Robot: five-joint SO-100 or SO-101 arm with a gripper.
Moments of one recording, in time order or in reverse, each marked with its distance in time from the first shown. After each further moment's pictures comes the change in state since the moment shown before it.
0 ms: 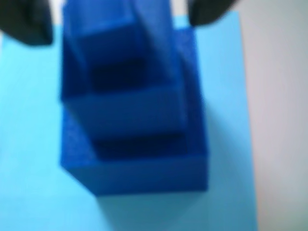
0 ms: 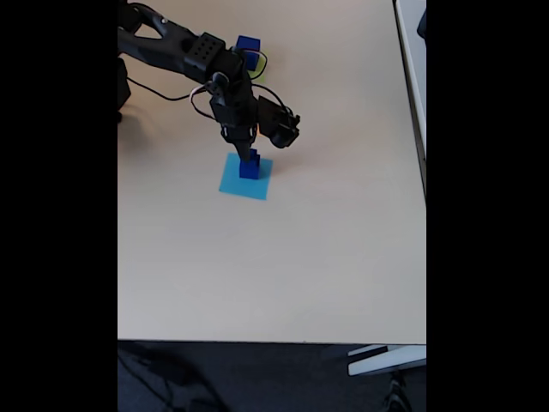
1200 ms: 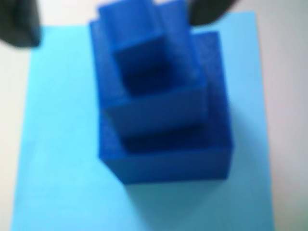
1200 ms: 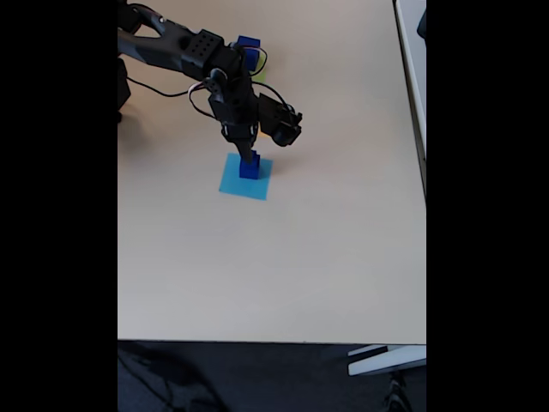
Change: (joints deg) arm 0.4 0.0 -4.0 2.0 -0.7
